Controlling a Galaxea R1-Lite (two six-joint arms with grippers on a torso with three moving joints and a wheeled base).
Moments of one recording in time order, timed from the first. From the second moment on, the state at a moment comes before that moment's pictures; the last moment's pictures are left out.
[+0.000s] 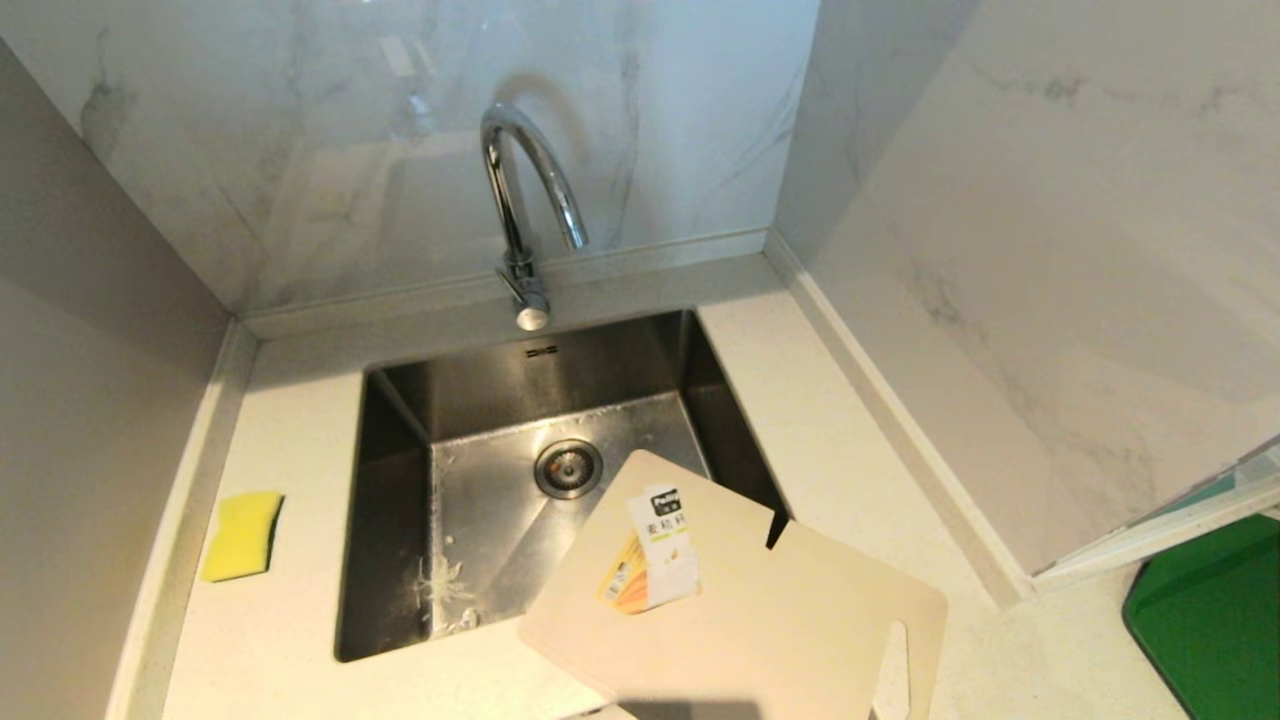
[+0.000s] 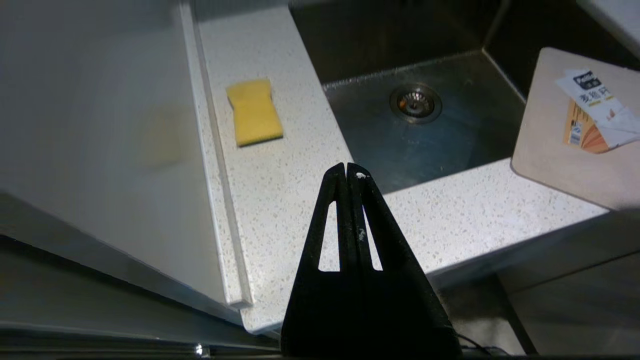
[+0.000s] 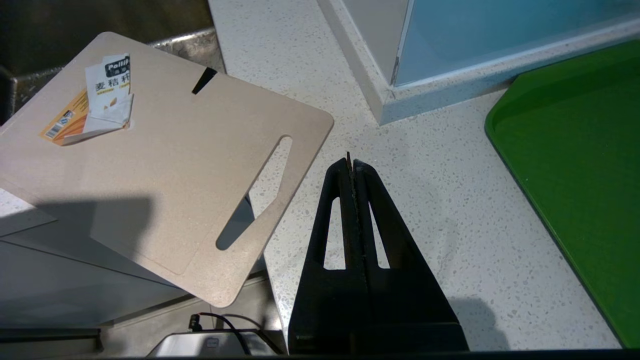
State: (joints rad) left arm 0.01 0.04 0.00 -0.06 -0.05 0.01; right arm -0.01 0.00 0.00 0.00 -0.01 0.04
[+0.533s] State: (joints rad) left arm 0.01 0.00 0.00 -0.05 0.01 -0.15; right arm -0.01 0.00 0.00 0.00 -0.01 0.04
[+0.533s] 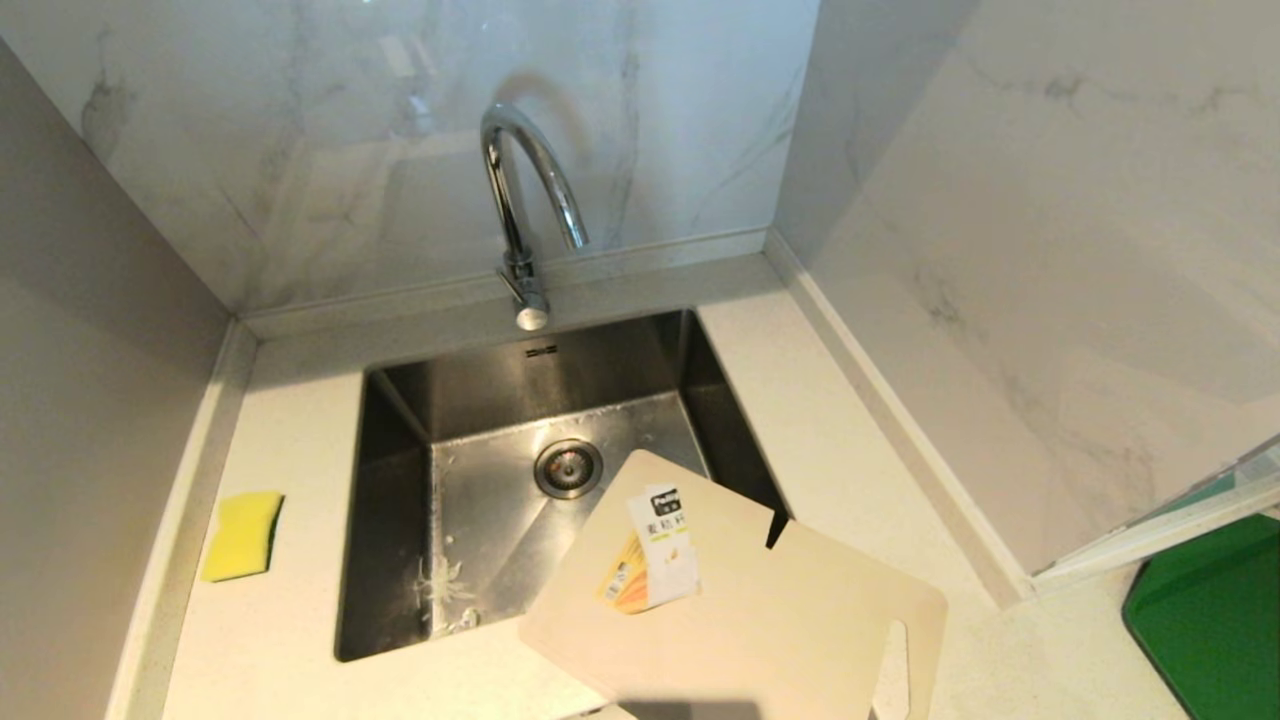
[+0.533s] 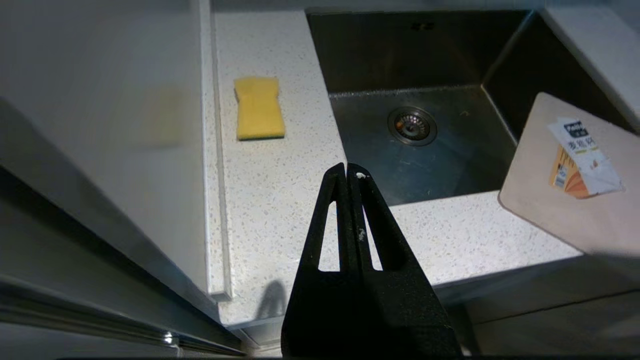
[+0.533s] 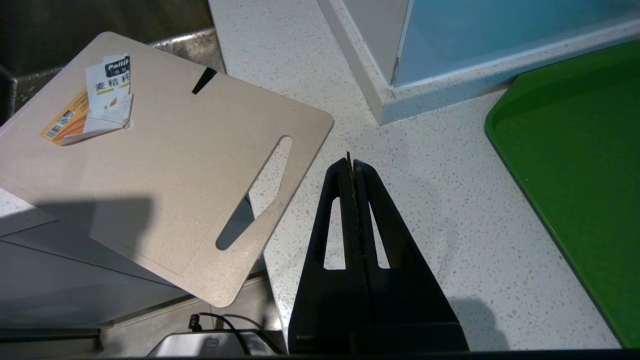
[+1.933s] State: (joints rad) left arm 0.01 0.00 0.00 0.00 -0.02 0.07; right arm -0.01 0.00 0.00 0.00 -0.01 0.04
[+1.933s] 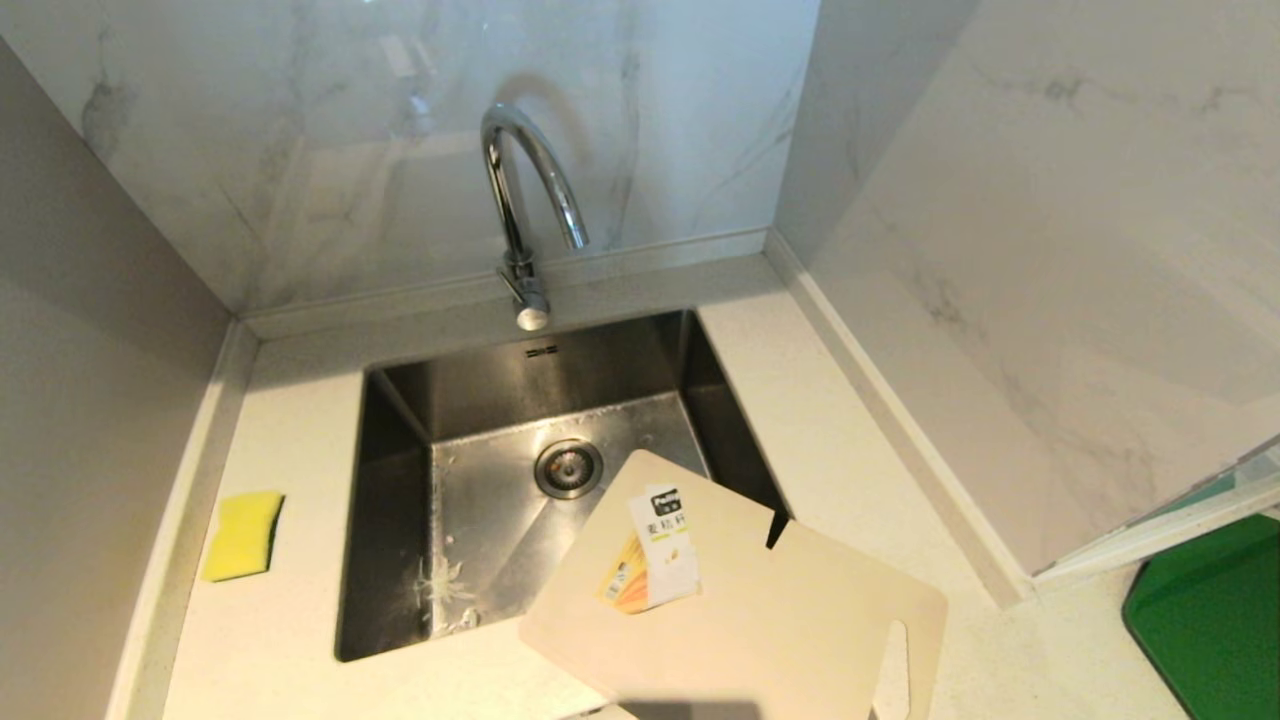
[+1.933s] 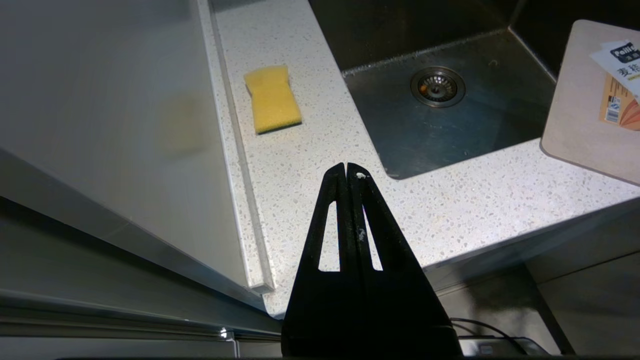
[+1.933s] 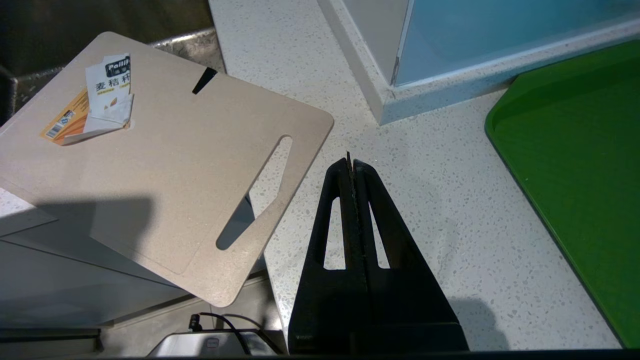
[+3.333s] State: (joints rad) left arm 0.01 0.00 0.00 0.00 -0.02 0.07; right arm -0.01 0.00 0.00 0.00 -0.01 0.03
